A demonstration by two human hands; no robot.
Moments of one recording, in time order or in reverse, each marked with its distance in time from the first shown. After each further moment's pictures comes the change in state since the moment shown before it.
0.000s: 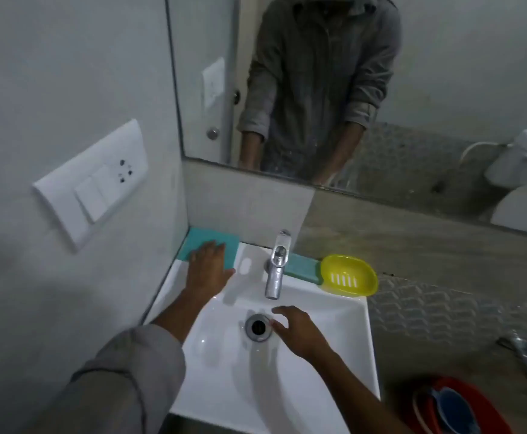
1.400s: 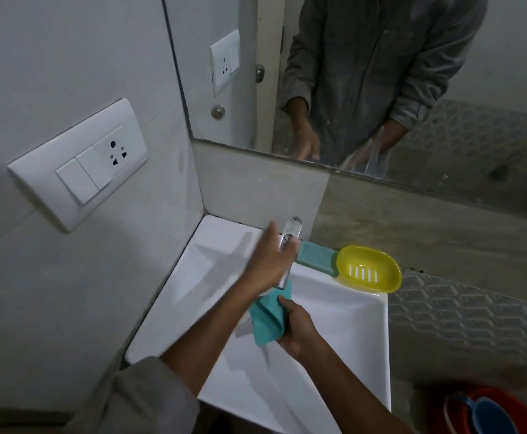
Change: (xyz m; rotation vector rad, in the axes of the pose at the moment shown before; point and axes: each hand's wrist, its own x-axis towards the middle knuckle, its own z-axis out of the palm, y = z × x) left_hand -0.049 0.121 -0.076 -0.812 -0.159 -0.161; right_hand 0.013 -0.024 0.017 1.646 -0.248 0.547
